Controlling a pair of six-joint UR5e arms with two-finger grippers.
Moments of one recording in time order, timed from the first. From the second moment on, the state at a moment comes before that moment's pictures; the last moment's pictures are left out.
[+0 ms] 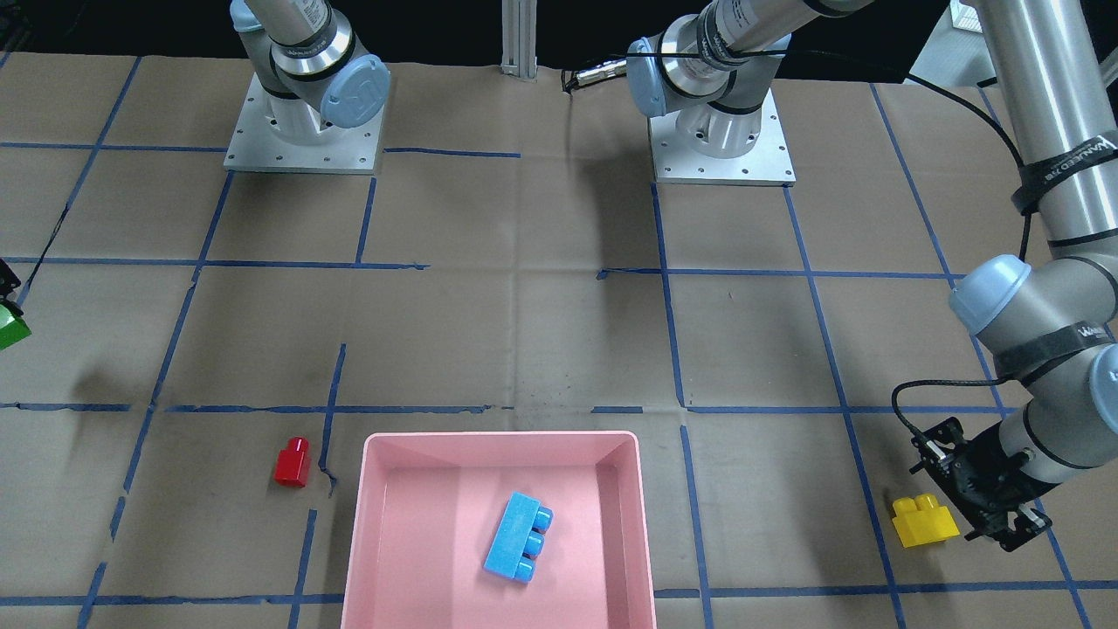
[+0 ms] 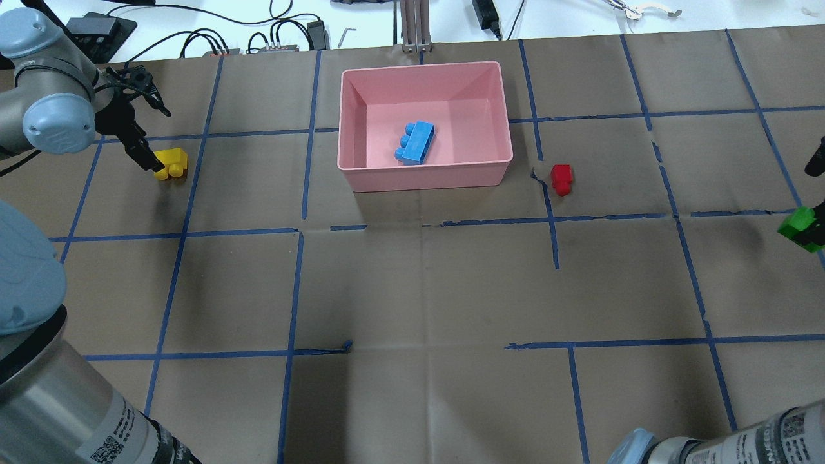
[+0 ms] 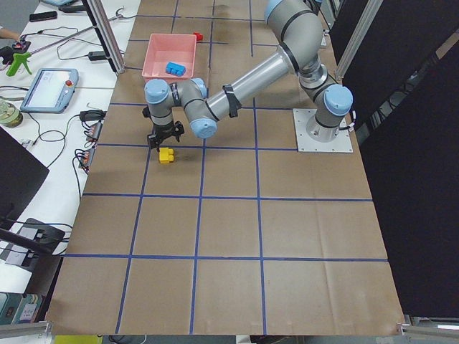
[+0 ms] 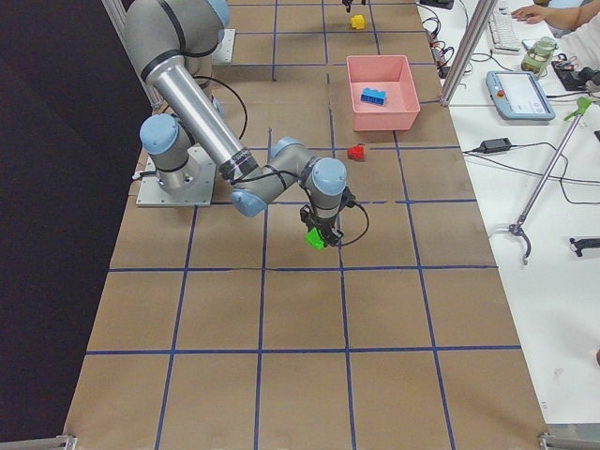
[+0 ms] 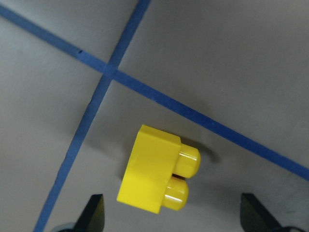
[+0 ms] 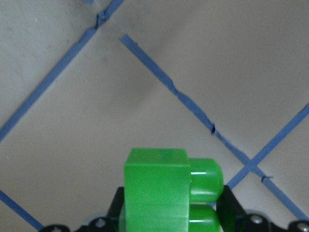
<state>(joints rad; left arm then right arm) -1.16 -2.19 -1.48 -0.96 1.57 1.61 0.86 -1.36 1.83 -2.07 -1.54 -1.48</state>
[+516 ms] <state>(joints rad) -1.16 -2.23 -1.49 -0.95 1.57 1.70 1.21 -1.39 1.64 -1.90 -1.51 -1.04</state>
